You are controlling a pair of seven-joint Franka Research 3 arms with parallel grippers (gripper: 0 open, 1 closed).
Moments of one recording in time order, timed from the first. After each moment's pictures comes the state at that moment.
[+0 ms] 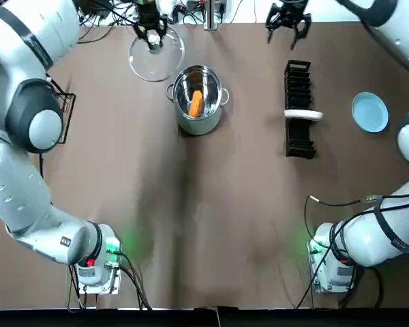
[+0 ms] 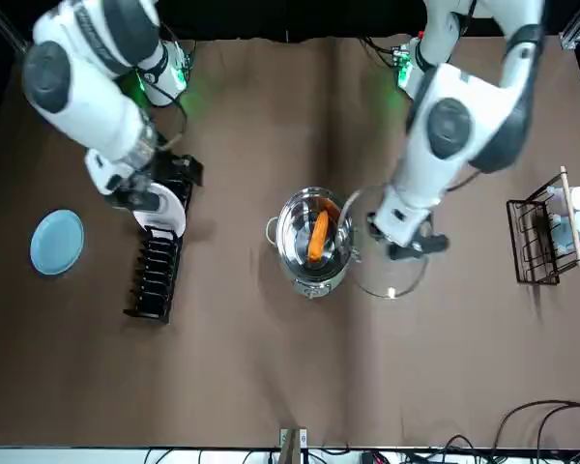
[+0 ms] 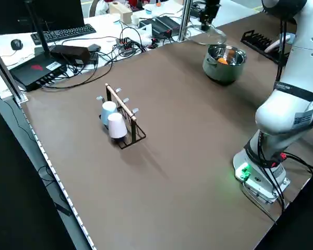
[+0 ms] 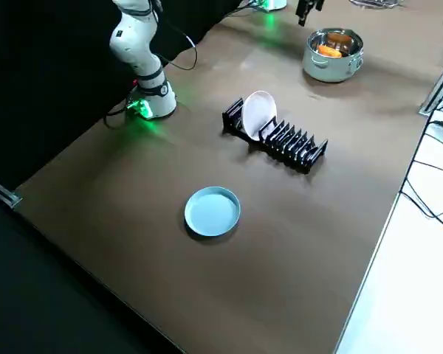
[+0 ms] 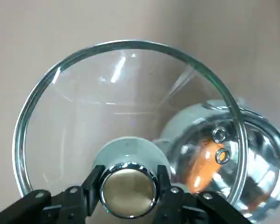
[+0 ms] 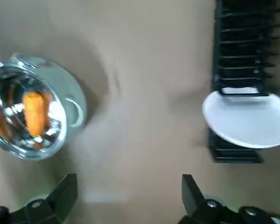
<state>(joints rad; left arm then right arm) -0.29 0.32 -0.16 -1.52 0.06 1.82 -0.58 0.42 0.18 0.01 -1.55 0.21 1.67 0.59</state>
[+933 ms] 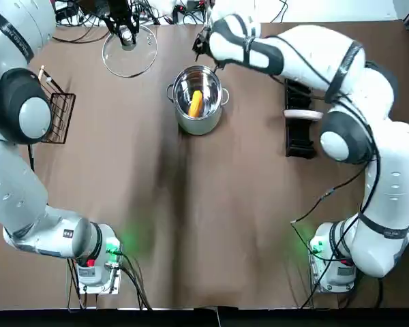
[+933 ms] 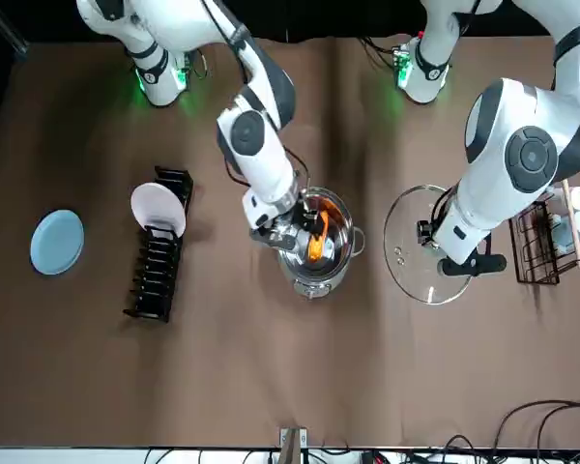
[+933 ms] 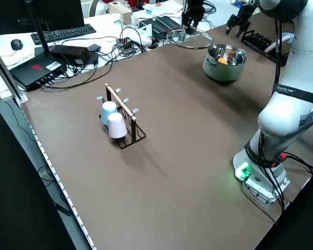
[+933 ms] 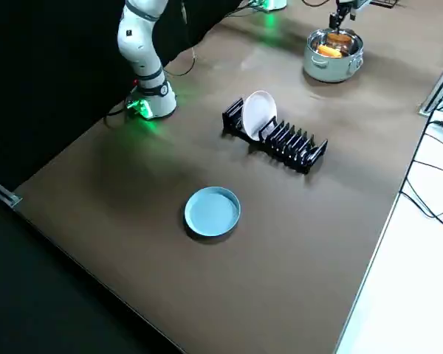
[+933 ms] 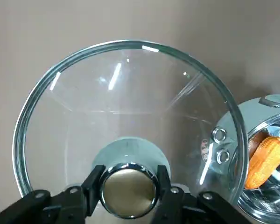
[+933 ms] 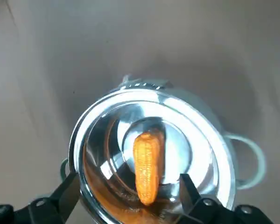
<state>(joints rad) -0.14 0.30 -0.17 -1.53 0.06 1.75 -0.36 0.73 0.65 0.01 -1.32 0.21 2.24 0.96</state>
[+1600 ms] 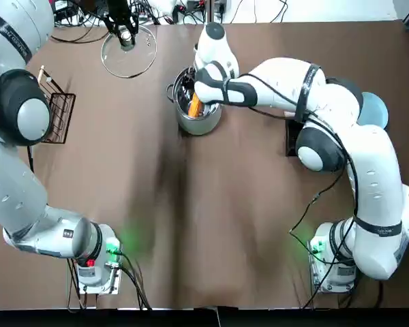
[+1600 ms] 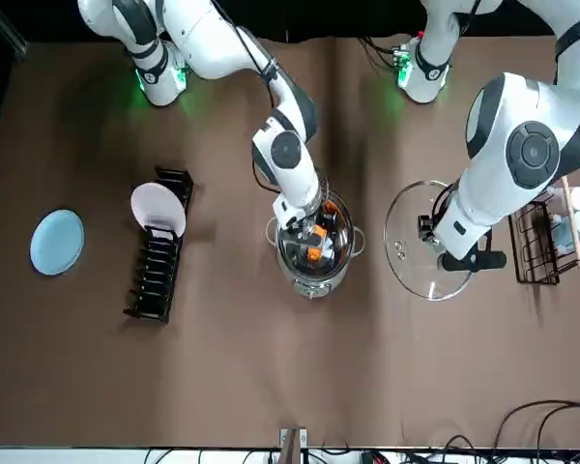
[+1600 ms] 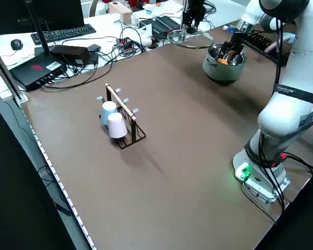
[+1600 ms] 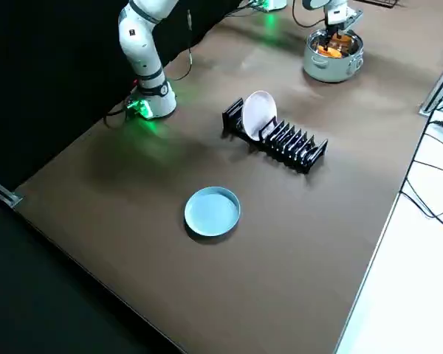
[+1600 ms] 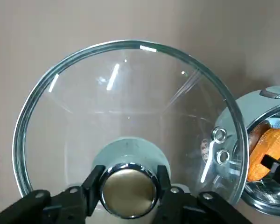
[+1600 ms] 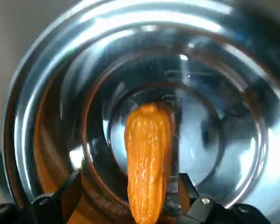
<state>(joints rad) -0.14 0.29 -0.17 -1.53 0.06 1.72 -0.34 0.84 0.82 0.00 -1.30 0.20 2.37 1.00</state>
